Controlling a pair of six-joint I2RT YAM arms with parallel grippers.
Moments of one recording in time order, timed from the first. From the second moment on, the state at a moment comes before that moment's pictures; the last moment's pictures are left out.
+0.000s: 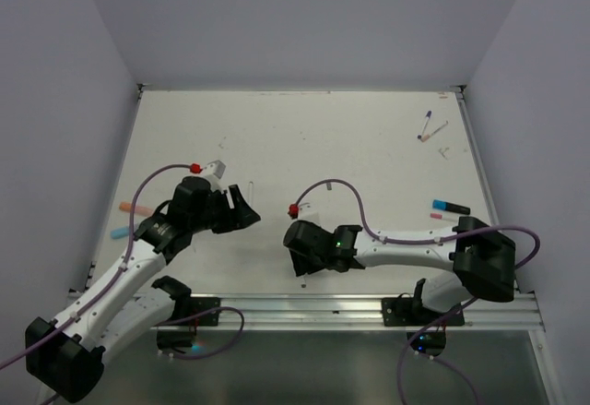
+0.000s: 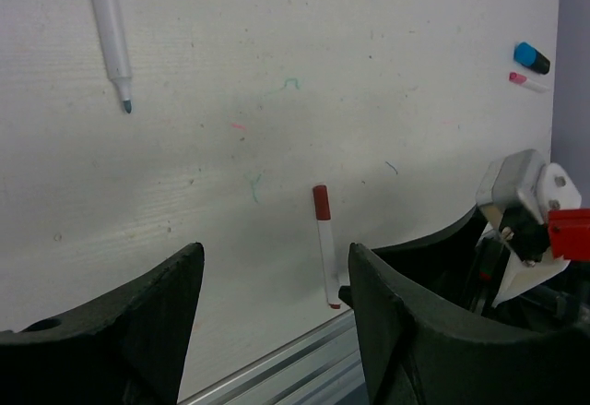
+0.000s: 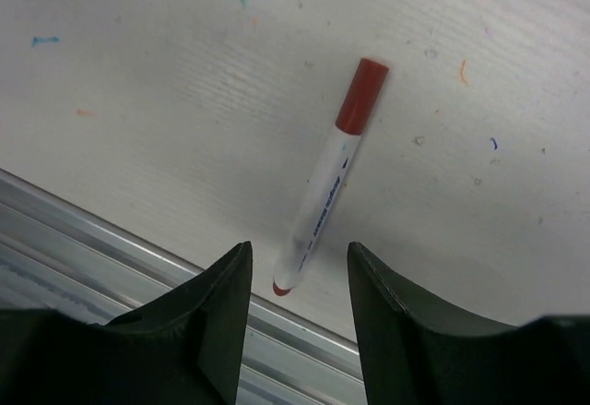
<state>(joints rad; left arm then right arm) -0.48 0.82 0.63 -0.48 0.21 -0.70 1.26 1.48 0.84 -0.46 0.25 0.84</state>
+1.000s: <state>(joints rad) -0.48 0.73 0.59 -0.50 0.21 -0.70 1.10 1.70 1.00 -0.47 0.22 0.79</state>
